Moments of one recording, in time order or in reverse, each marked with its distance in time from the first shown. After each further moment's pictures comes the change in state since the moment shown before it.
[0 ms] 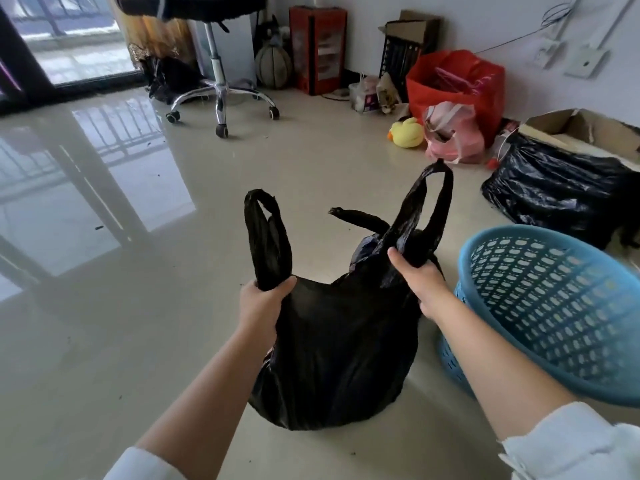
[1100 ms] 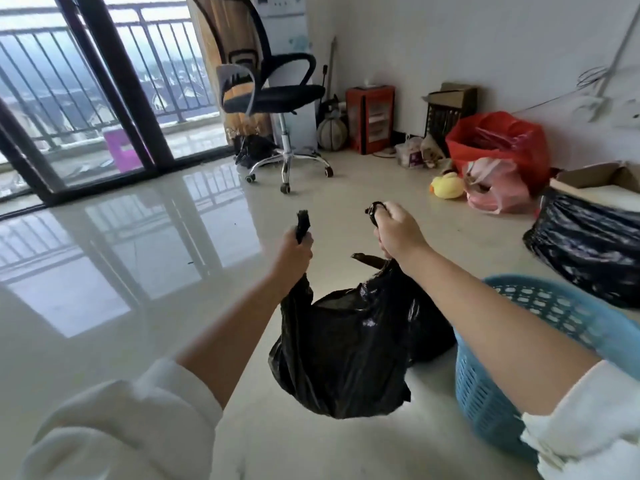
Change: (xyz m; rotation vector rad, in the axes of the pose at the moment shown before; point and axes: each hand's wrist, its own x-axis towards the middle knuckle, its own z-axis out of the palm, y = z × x) left_hand -0.097 0.146 0.049 0.456 0.008 0.445; right_hand -0.092 -0.168 -0.002 -0.161 -0.207 -0.548
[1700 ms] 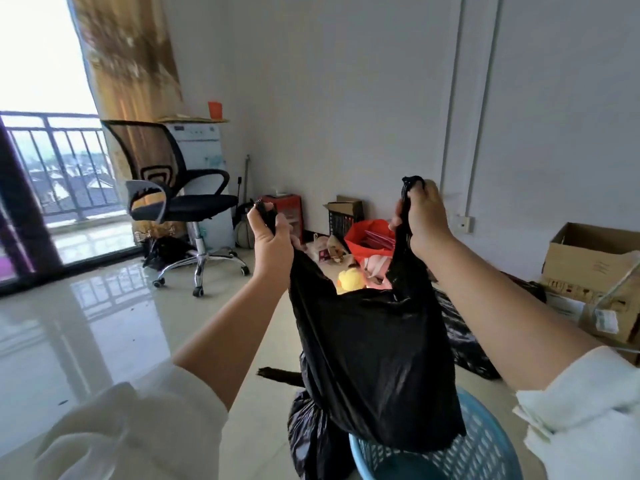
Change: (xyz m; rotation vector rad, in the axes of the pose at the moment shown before) left_hand 0.016 0.217 0.089 -0.596 0.011 0.440; right_hand 0.025 -0.140 -0.229 0.414 0.481 -0.228
